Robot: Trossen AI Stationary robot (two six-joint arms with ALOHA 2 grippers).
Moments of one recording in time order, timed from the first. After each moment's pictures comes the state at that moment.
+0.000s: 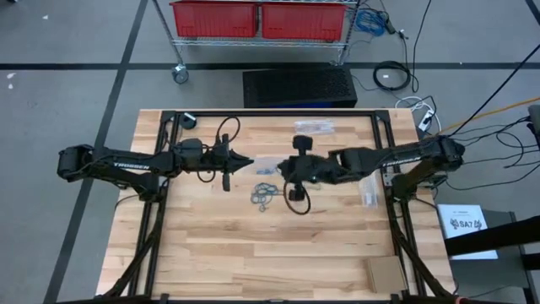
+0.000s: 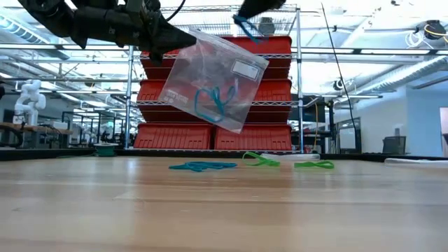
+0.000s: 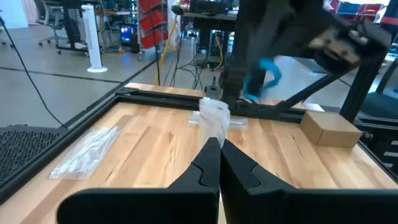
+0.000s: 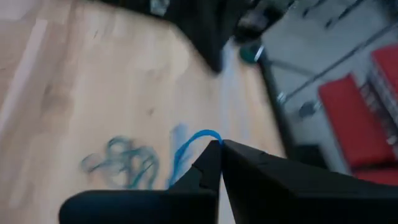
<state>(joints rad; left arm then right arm) 0.17 1.09 0.49 0.53 0.11 -0.06 0.11 1.55 1.42 -0.52 0.45 -0.18</state>
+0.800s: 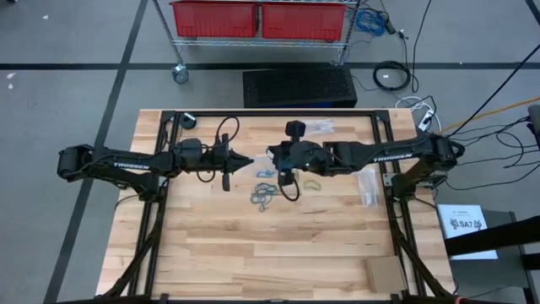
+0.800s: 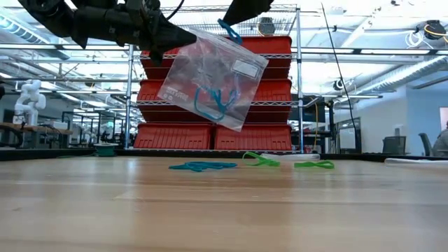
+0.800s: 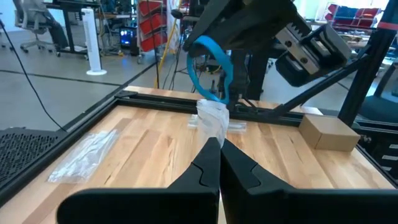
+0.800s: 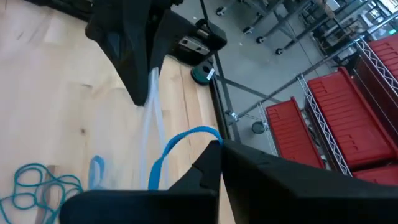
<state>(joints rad) 0.17 1.09 0.49 0.54 0.11 -0.07 0.05 1.60 1.42 -0.34 0.55 -0.39</state>
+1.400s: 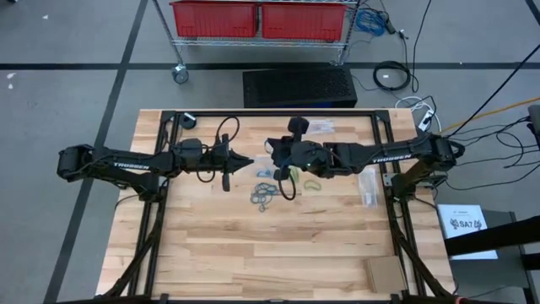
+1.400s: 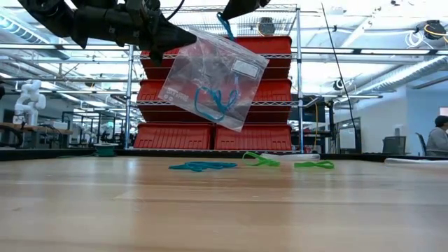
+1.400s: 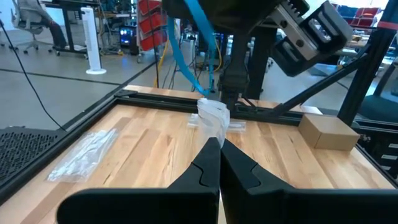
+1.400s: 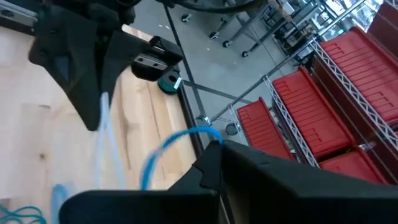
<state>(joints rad) 0.17 1.09 0.49 0.54 0.11 -0.07 0.06 1.60 1.42 -0.24 0.68 -0.38</state>
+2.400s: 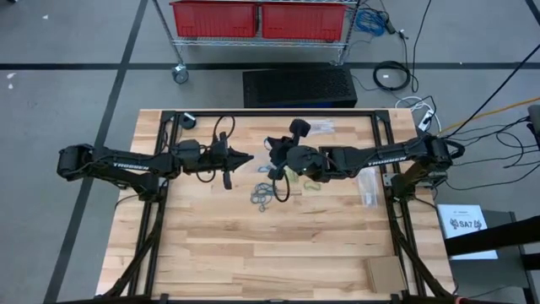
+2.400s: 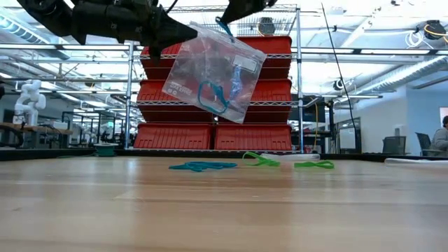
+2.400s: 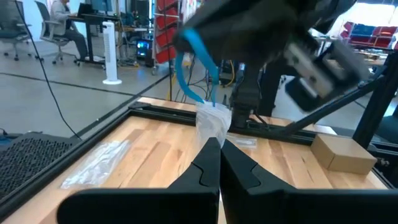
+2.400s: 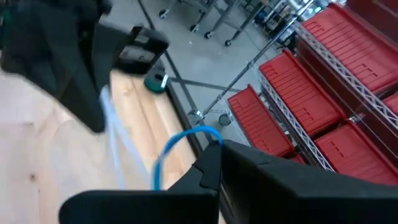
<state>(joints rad) 0.14 1.09 0.49 0.60 0.01 -0.09 0.08 1.64 1.42 -0.21 0.79 -0.27</state>
